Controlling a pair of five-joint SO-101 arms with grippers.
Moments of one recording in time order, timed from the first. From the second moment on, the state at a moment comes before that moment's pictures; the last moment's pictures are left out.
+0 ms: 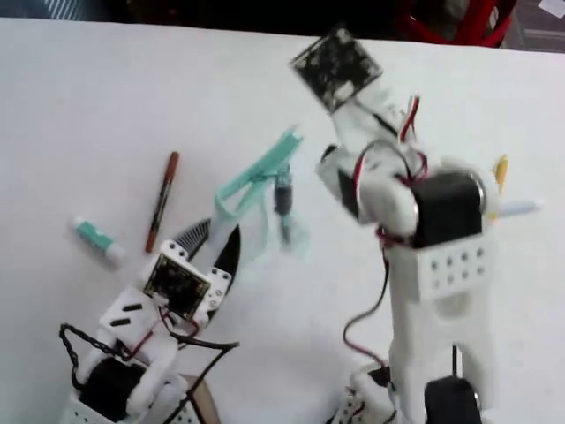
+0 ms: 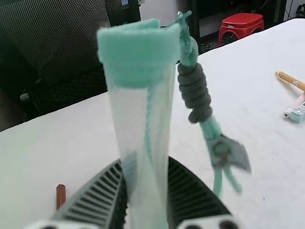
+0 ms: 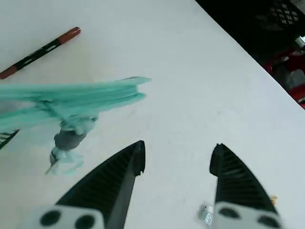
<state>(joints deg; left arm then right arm) 21.9 -105.1 84.4 50.0 -9.4 -20.5 -25.4 -17.6 96.8 28.5</state>
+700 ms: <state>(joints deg) 21.9 -105.1 84.4 50.0 -9.4 -33.9 -61.5 43.7 60.7 19.6</state>
